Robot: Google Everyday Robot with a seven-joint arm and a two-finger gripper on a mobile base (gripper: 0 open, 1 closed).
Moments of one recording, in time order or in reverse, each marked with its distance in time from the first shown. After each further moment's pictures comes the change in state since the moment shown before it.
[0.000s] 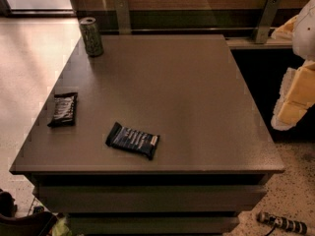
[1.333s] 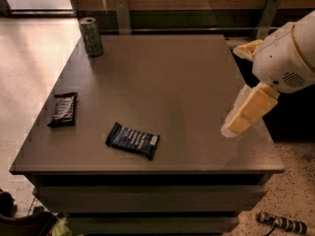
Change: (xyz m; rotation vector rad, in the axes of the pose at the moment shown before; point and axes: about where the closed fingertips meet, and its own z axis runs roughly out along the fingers) arm -0.059 0.012 0.053 -0.015 -0.341 0.027
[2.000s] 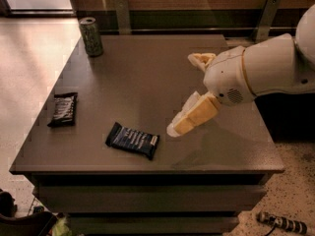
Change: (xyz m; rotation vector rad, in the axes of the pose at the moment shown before) arm -0.072 0.016 0.068 -0.042 -0.353 0.029
